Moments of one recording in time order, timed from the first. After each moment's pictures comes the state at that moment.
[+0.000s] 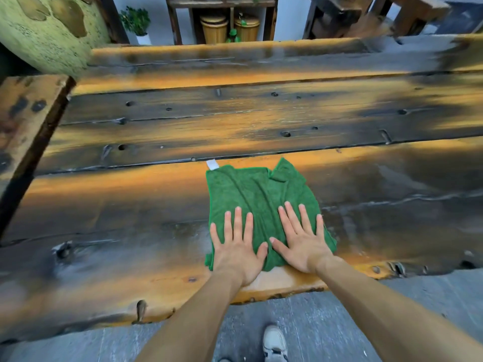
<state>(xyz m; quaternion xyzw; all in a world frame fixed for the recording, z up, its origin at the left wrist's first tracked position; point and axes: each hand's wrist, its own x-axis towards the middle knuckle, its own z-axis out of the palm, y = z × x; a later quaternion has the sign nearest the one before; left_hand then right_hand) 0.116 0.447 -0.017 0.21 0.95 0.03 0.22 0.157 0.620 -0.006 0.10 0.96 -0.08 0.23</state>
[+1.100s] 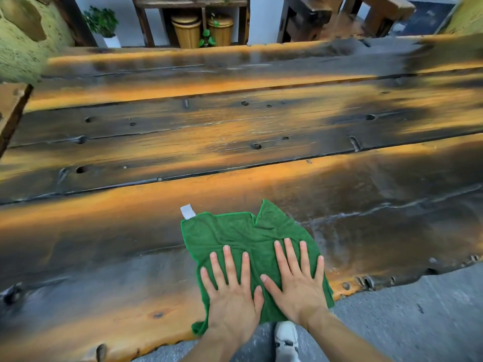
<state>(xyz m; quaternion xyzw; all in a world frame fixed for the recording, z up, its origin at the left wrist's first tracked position) 0.170 0.484 -0.033 0.22 0.95 0.10 0.19 0.217 0.638 -0.018 0.19 0.96 -0.11 0.17</state>
